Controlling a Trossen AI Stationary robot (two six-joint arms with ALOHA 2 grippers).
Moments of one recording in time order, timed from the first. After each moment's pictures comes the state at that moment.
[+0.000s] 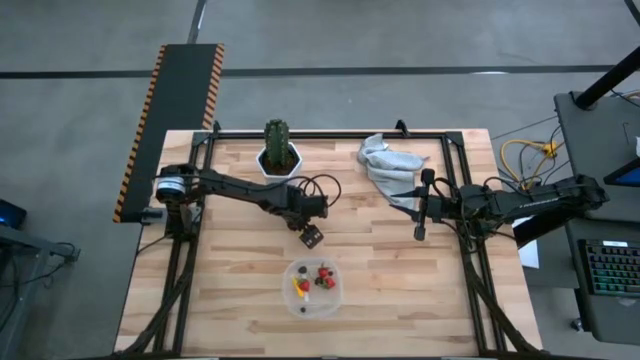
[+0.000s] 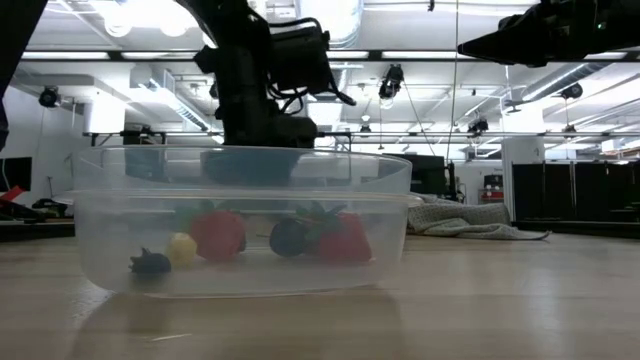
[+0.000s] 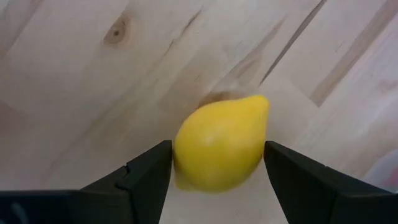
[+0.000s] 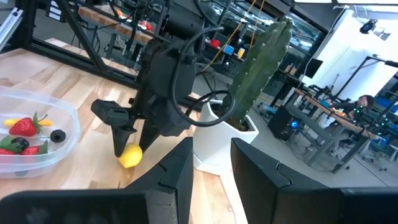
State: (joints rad) left arm 0.03 1.85 1.24 -0.67 0.02 -0.65; right arm 0.13 0.59 0.30 0.24 0.29 -0.42
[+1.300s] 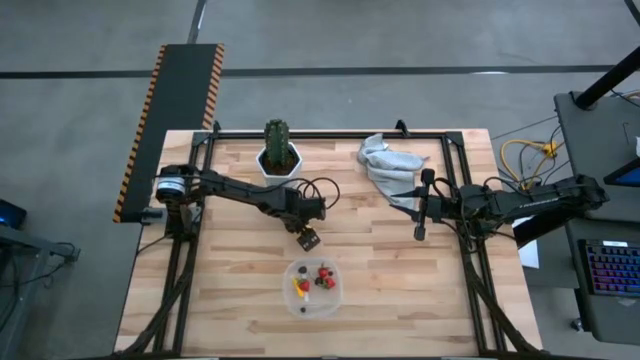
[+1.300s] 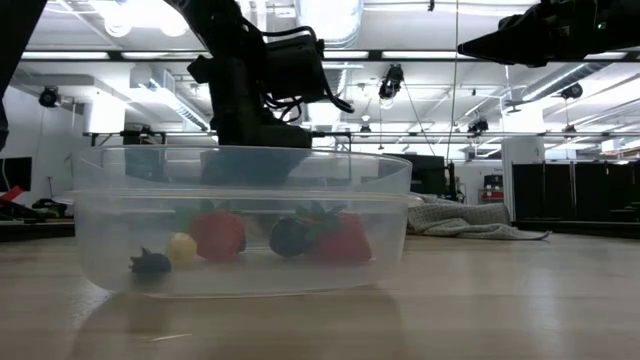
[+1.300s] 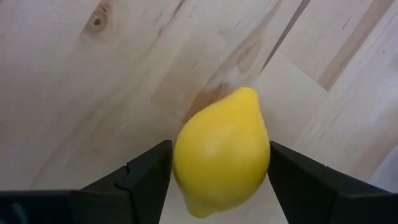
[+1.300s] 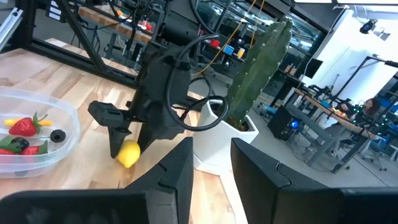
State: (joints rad) left arm 0.03 1.85 1.18 -0.61 0.05 -0.59; right arm 0.13 0.59 0.30 0.24 0.29 -0.42
